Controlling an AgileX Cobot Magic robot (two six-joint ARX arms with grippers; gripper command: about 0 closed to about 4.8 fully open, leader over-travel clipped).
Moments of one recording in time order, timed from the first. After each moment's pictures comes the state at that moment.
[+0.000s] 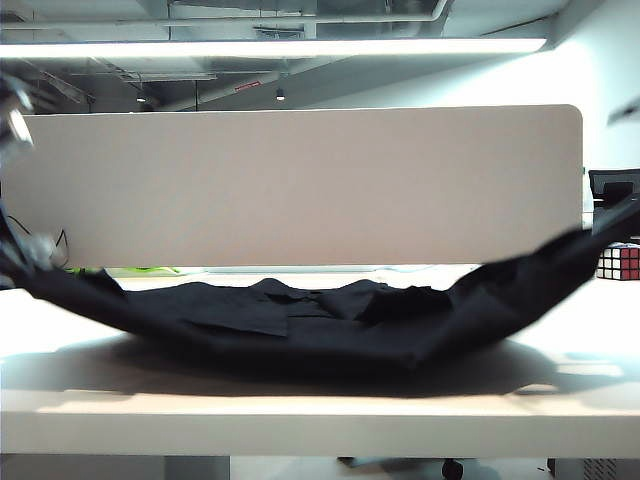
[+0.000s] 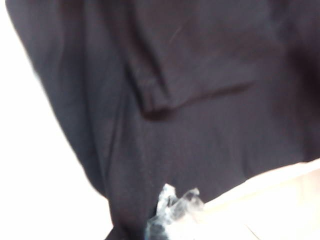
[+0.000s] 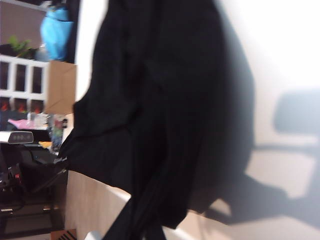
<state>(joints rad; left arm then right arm) -0.04 1.10 0.62 -0.53 0.56 -0.24 -0.17 1.08 0.40 -0.05 -0.94 0.57</state>
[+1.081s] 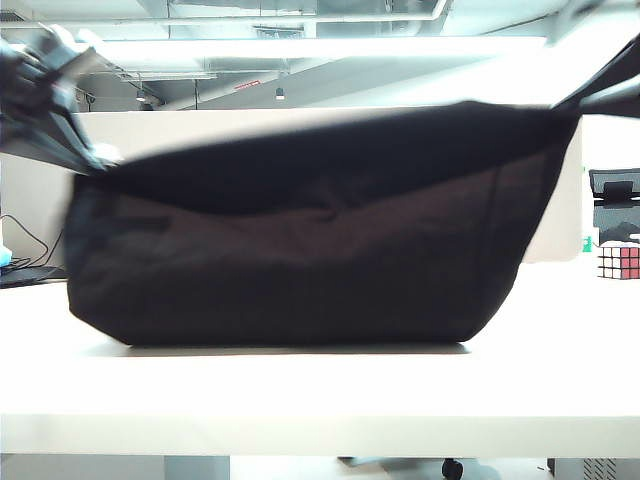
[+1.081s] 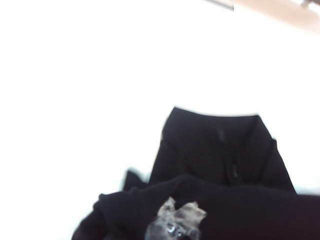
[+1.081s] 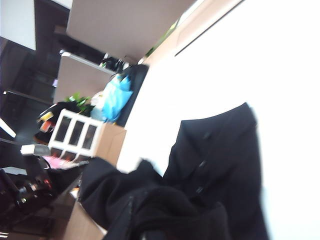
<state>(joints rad) -0.04 1.35 0.97 -0.24 0.39 -0.27 -0.18 1.28 0.73 0.24 -0.92 0.78</state>
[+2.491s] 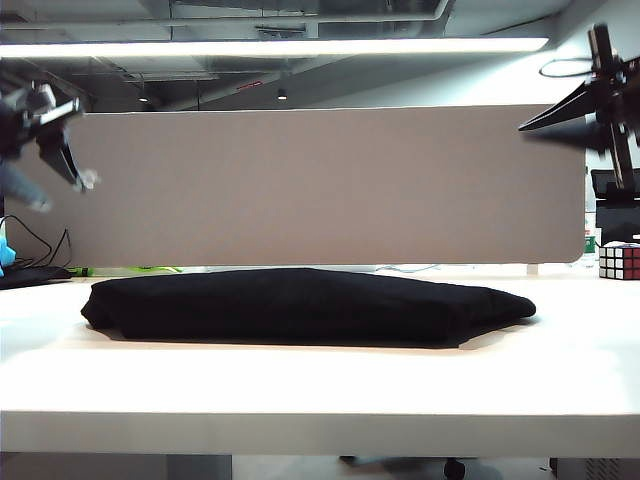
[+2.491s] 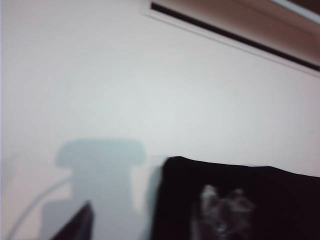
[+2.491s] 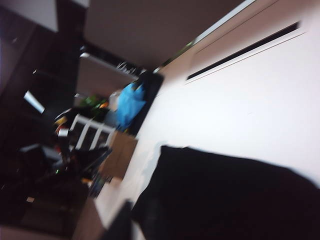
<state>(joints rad) 0.15 1.73 1.33 -0.29 0.41 -0.19 -0.21 1.75 1.13 0.40 -1.10 0.81</state>
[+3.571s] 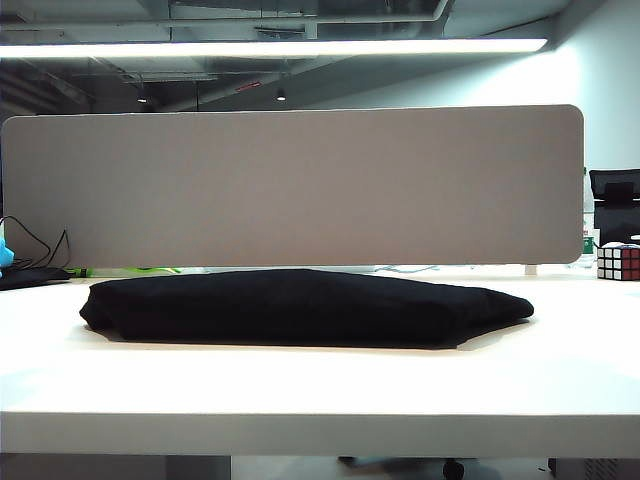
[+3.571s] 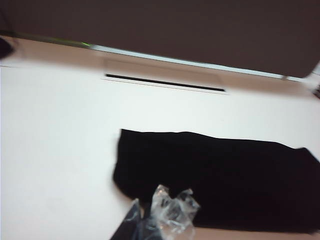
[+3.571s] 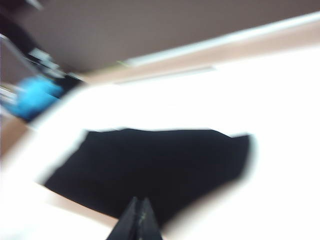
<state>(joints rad) 0.15 0.49 0.64 -0.39 0.37 -0.14 -0.19 0.68 0.69 -0.30 -0.58 0.24</state>
